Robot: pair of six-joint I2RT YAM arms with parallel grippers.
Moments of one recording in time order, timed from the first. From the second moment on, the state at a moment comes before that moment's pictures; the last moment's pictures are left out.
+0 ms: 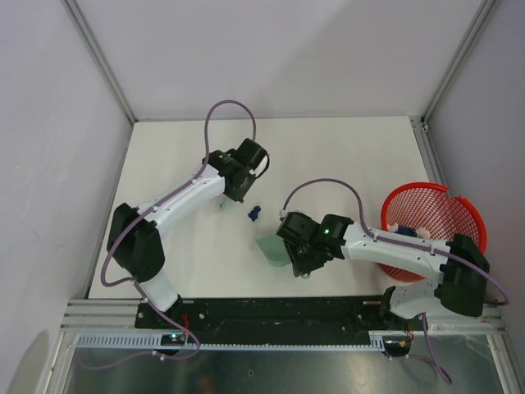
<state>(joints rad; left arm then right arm) -0.66 1.68 1.47 -0.95 -0.36 0.00 1.12 1.38 1.05 -0.92 0.07 0.72</state>
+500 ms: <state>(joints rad) -0.68 1.70 1.48 -0.94 -0.28 0.03 1.05 1.51 1.06 -0.83 -0.02 0.57</state>
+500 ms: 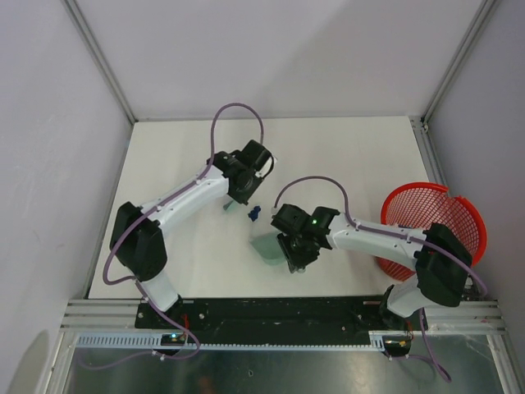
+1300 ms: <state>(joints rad) -0.81 1.63 1.33 -0.88 -0.25 0.02 1.05 1.64 1.13 -0.84 0.07 0.49</state>
